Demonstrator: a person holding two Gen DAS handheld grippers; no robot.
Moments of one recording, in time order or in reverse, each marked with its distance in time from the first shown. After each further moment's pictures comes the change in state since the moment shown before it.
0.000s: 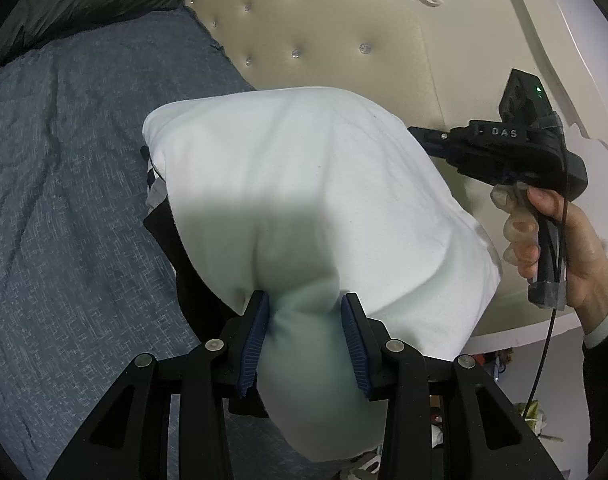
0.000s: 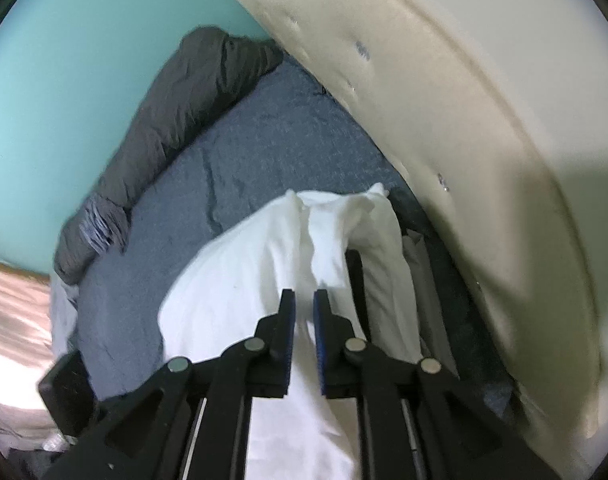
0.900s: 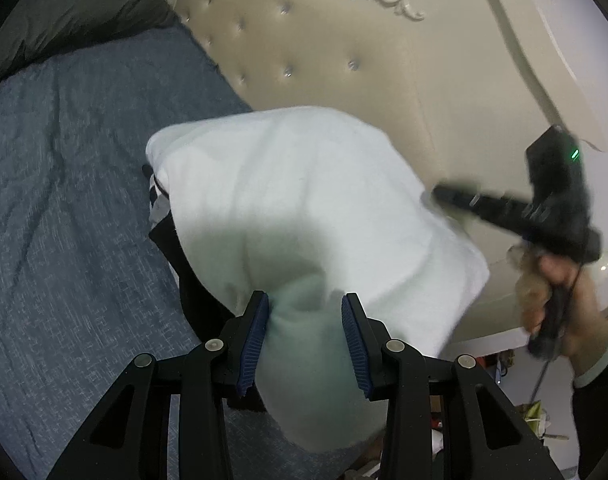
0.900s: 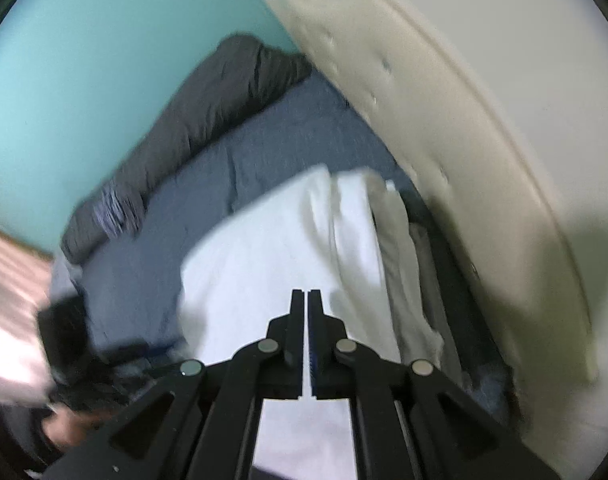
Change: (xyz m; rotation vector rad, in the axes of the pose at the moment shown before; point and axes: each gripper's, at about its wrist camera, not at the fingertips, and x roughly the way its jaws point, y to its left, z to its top) left arm -0.031 -0.011 -0.011 0.024 -0.057 -0.015; right arm -0.048 0.010 -0.067 -0.094 -0.085 -0.003
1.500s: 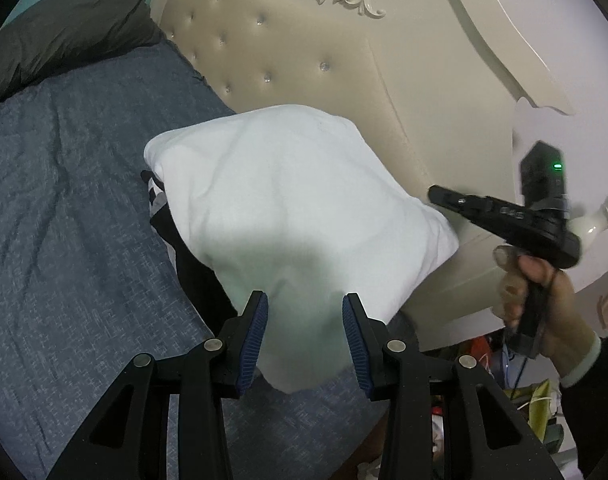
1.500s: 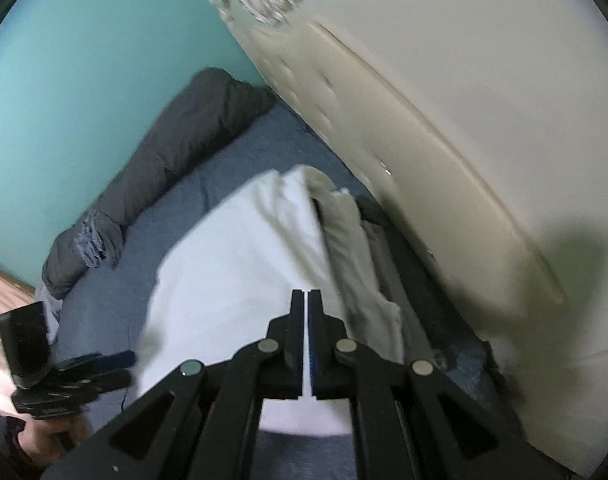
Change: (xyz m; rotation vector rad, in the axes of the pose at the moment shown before) left arm -0.026 -0.018 -0.022 0.075 -0.014 0.009; right arm -0.032 -0.015 -0.041 0.067 -0.162 -0.045
